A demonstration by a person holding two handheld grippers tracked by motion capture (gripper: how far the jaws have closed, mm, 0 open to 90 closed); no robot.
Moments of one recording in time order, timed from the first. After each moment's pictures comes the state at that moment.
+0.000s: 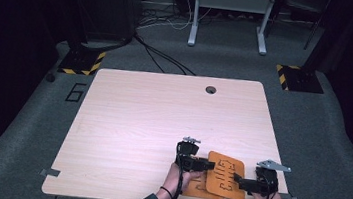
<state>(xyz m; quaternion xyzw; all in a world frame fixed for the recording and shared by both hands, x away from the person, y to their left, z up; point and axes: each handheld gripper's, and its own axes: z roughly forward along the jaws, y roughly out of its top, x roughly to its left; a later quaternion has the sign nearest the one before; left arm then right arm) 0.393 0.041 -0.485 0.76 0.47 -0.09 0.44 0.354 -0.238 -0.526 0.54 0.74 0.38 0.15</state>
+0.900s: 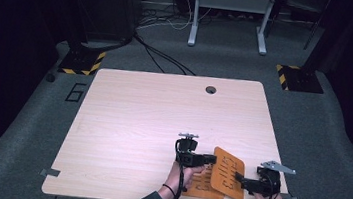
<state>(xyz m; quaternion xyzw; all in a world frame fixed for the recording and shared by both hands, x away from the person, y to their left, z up) 0.396 0.040 -0.475 0.71 0.49 -0.12 0.49 0.351 -0.244 -0.526 0.54 0.71 0.42 0.15</state>
